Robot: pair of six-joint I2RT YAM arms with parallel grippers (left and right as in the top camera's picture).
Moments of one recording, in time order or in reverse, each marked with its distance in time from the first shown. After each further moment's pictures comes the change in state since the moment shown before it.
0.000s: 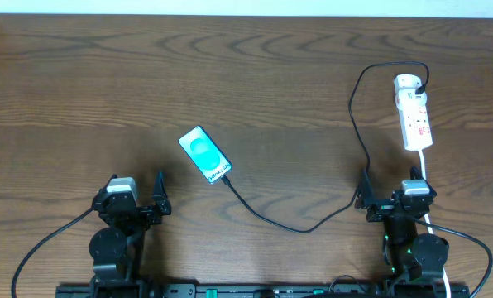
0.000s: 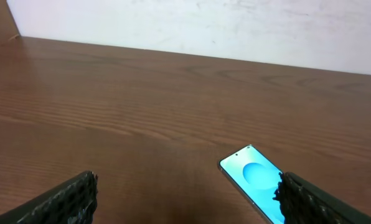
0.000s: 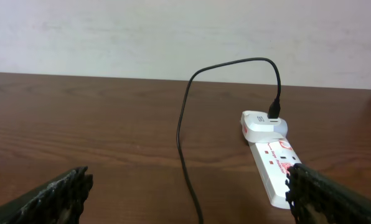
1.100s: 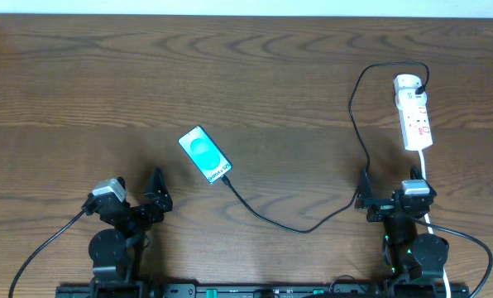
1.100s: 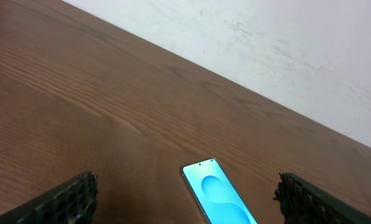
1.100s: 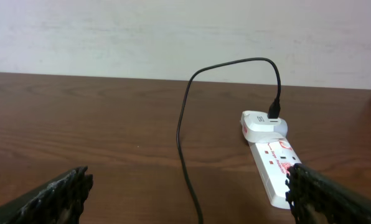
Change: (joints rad) left arm 0.000 -0.018 0.000 0.000 0.026 -0.340; right arm 0.000 0.000 0.000 0.000 0.000 0.000
